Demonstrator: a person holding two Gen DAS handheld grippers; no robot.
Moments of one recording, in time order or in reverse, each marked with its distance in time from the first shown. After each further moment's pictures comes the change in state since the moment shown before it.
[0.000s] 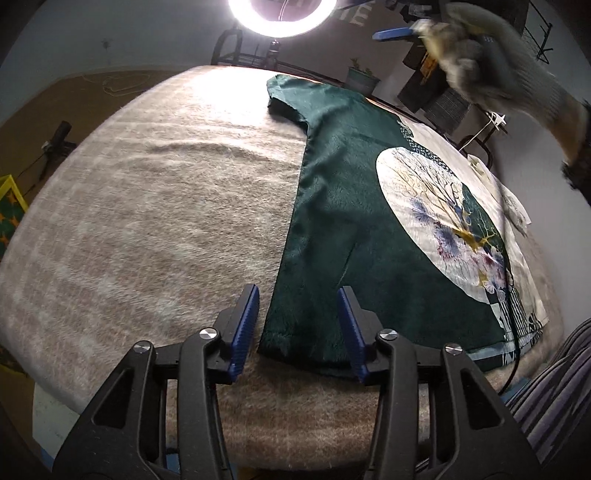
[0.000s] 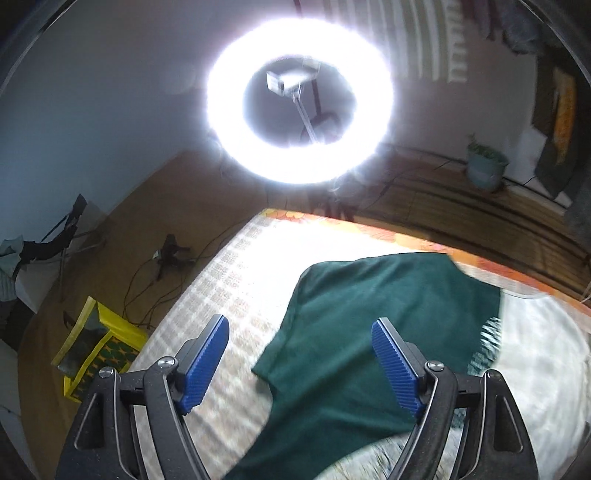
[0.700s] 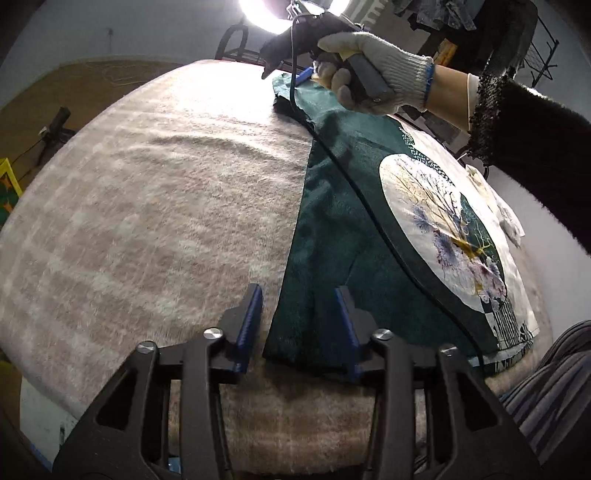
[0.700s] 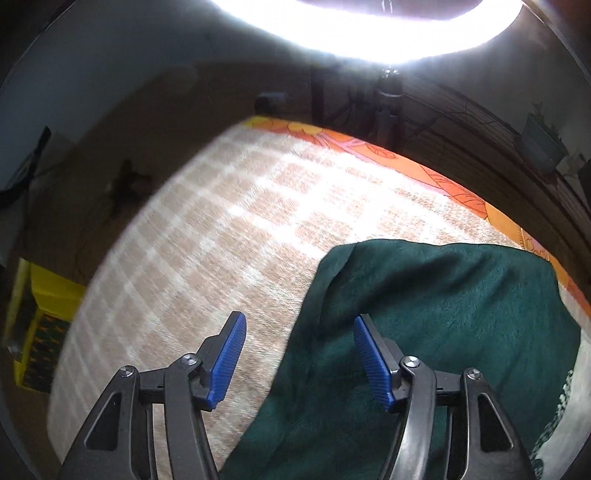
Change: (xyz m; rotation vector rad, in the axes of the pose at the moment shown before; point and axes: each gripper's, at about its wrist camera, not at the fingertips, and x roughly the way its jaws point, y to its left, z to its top) left arm 0.000 0.010 0.000 -0.050 -0.008 -0.028; right arm 0.185 0.024 0.015 -0.118 0.305 -0.123
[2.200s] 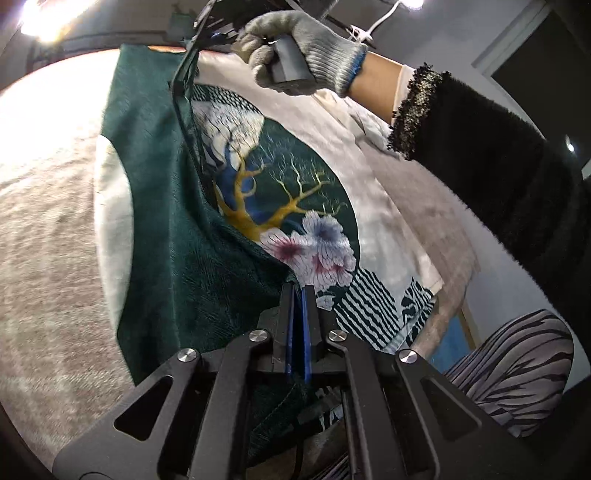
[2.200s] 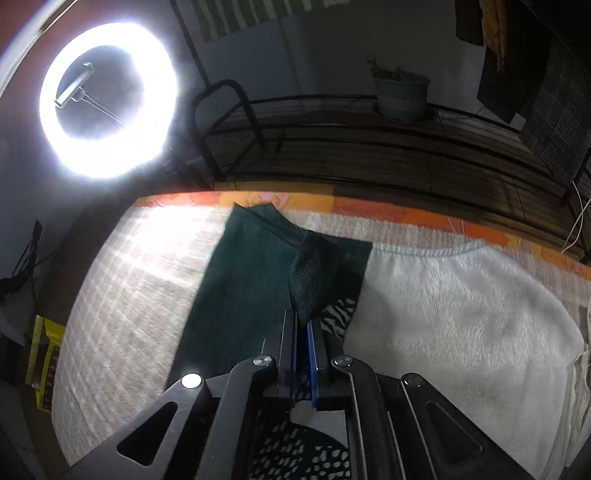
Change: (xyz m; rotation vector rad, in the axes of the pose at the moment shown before) left arm 0.066 -0.210 0.028 0.346 0.296 -0.415; right arm -0.089 -0.276 -0.112 0.296 -0.172 0.038
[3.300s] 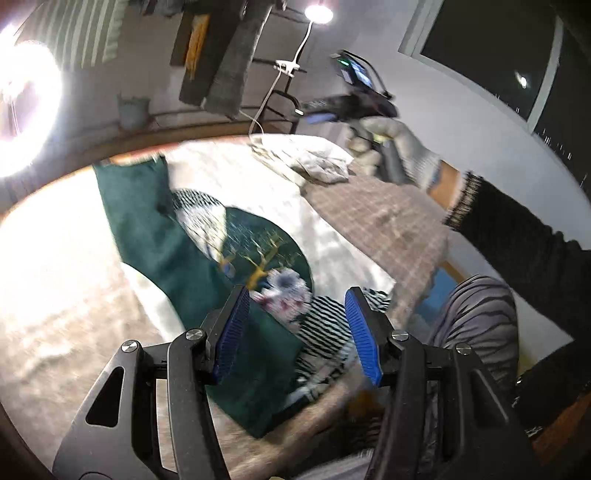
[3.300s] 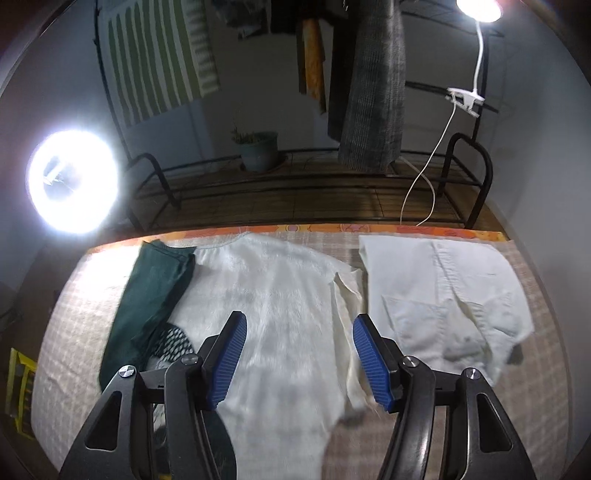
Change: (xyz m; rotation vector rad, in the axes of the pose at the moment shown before) left arm -0.121 -0.068 0.033 0.336 -0.114 0.038; right arm -0.251 -0.120 -0.131 0.167 -0.257 -0.256
